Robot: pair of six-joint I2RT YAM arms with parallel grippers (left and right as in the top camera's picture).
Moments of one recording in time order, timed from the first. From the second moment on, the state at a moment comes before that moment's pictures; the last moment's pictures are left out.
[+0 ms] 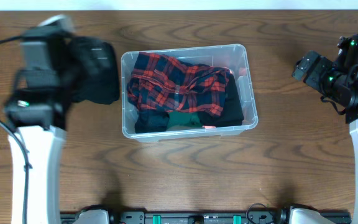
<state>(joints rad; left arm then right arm) 0.15 1.33 1.45 -0.84 0.05 -0.45 -0.13 1.34 1.41 -0.95 -0.10 0.43</state>
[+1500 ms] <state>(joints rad) 0.73 2.18 1.45 -0.55 0.70 -0.21 -0.13 1.34 1.41 -0.95 -0.10 0.43</state>
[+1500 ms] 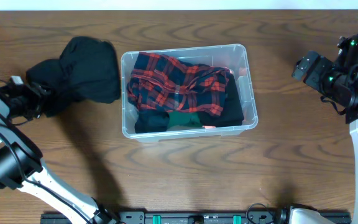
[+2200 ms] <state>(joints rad) 0.73 1.46 1.43 -0.75 0.88 -0.28 -0.13 1.34 1.41 -0.95 -0.10 0.43</state>
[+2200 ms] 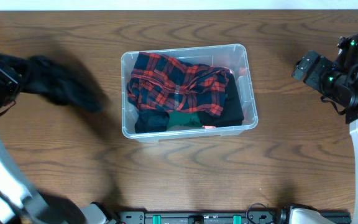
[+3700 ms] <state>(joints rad) -0.47 1.59 1.43 -0.28 0.51 -0.44 -0.13 1.34 1.41 -0.95 -0.10 0.43</state>
